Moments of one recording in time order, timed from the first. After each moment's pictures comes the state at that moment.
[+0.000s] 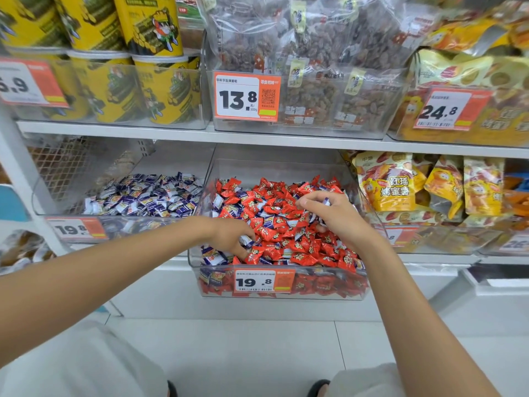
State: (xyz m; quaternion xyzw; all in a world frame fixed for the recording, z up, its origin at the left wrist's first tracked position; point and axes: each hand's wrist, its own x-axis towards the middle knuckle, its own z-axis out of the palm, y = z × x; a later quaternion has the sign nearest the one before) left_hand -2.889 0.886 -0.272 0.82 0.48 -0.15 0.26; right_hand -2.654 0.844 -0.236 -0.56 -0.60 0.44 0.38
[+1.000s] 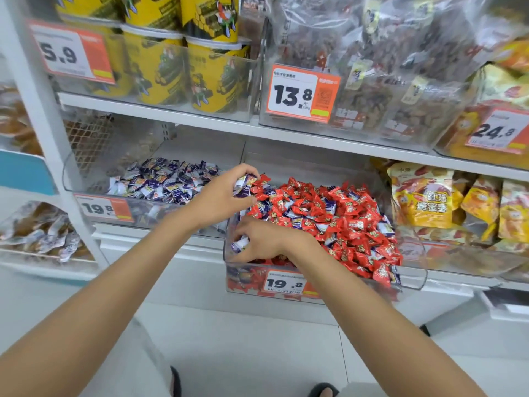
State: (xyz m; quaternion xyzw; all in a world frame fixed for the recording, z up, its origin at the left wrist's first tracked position) left_hand -2.960 0.866 -0.248 0.74 0.50 0.35 0.28; right_hand -2.811 0.871 -0.284 -0.39 -0.88 0.26 -0.04
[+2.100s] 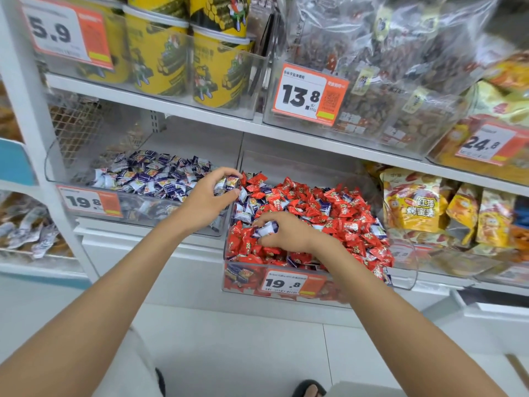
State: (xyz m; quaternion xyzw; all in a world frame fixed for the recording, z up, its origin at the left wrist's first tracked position) left_hand -2.975 0.864 -0.270 0.66 0.50 0.44 0.33; right_hand -2.766 0.876 -0.274 -0.51 -0.80 0.32 0.05
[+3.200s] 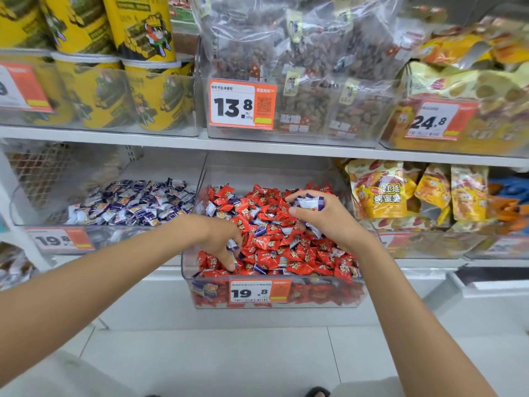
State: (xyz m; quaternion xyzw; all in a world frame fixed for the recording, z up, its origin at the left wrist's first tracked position) left_hand -2.895 0.891 -0.254 0.83 0.48 -0.21 0.22; right_hand -2.651 0.861 -0.238 -0.50 -0.67 0.41 0.38
